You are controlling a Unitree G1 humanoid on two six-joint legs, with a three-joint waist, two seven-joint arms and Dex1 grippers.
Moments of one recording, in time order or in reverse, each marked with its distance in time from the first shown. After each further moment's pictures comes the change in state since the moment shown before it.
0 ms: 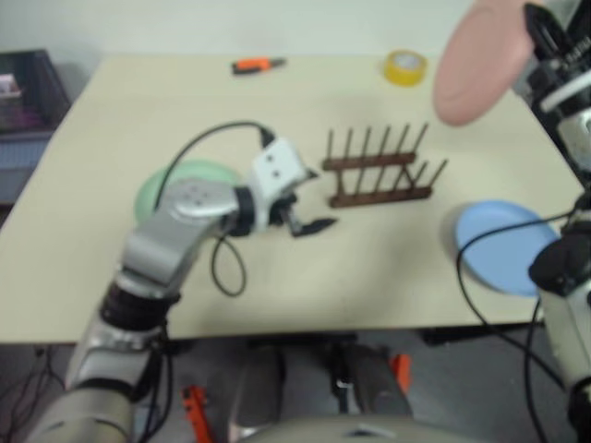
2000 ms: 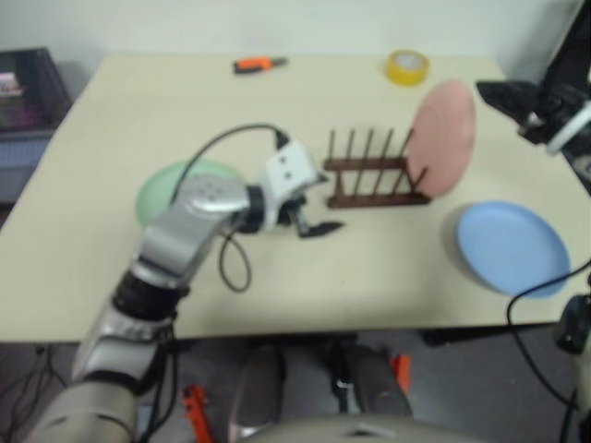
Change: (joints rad) left arm -0.046 -0.018 -0.067 0.098 0.023 -0.073 -0.060; right arm 0.345 -0.173 0.375 -0.526 -0.244 -0.157 0.163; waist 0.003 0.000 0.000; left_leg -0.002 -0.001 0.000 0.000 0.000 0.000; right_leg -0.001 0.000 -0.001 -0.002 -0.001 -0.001
